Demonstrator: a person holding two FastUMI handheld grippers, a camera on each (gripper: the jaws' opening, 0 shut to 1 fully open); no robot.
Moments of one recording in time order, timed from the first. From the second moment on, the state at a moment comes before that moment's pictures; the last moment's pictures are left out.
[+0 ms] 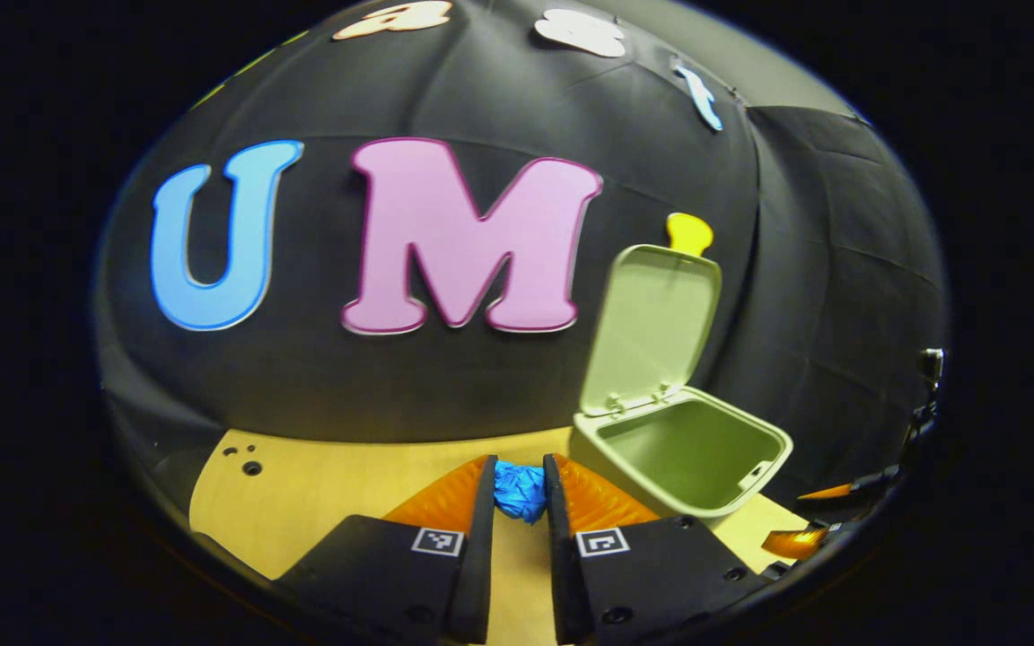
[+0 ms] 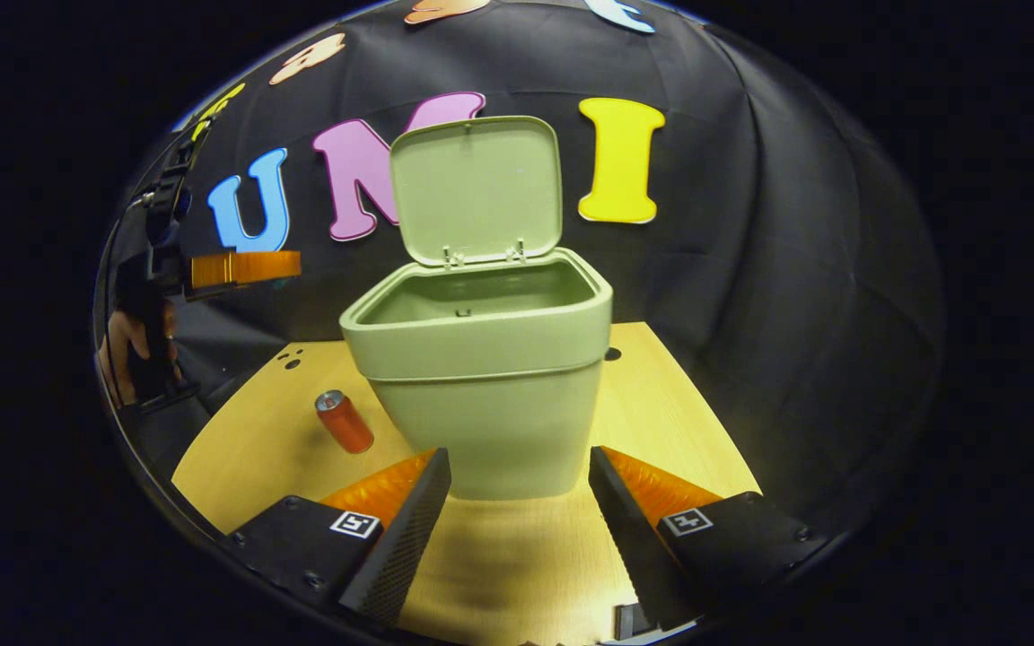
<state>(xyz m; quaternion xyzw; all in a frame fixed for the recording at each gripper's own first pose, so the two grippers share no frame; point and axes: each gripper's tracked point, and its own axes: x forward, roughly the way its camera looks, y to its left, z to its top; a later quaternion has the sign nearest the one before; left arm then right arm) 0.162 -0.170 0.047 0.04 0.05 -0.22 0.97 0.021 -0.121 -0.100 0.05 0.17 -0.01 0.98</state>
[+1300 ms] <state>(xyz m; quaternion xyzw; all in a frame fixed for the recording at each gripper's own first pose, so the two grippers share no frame) 0.160 -0.298 0.012 0.06 0.08 -0.33 0.94 -0.005 -0.159 -0.113 0.06 0.17 -0.05 0.98</state>
